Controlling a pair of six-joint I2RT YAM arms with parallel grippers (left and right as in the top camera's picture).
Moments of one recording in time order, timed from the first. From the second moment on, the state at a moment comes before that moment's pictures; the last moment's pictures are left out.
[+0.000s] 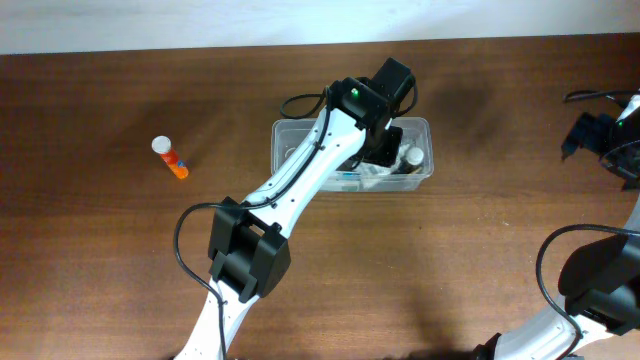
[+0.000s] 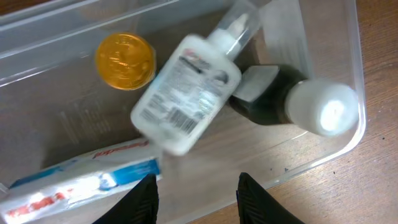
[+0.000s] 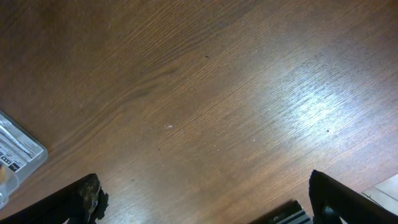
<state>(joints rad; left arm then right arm) -0.69 2.37 2.36 -1.27 0.07 -0.37 -0.51 1.92 2.03 -1.59 0.04 0.16</state>
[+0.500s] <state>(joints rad) -0.66 2.37 2.62 -1.44 0.07 -0.33 -0.51 1.92 2.03 -1.59 0.04 0.16</state>
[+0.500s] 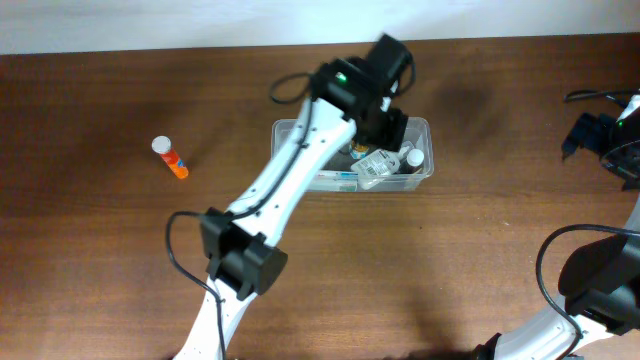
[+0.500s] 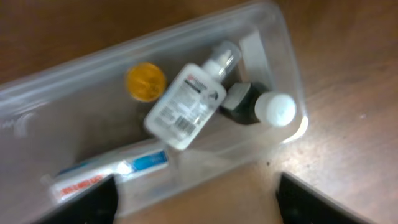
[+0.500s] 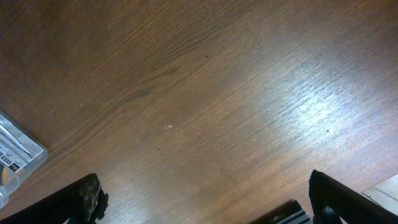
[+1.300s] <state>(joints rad) -0.07 2.07 2.57 -1.68 0.01 -0.23 -0.51 1.92 2.03 -1.59 0.04 0.16</state>
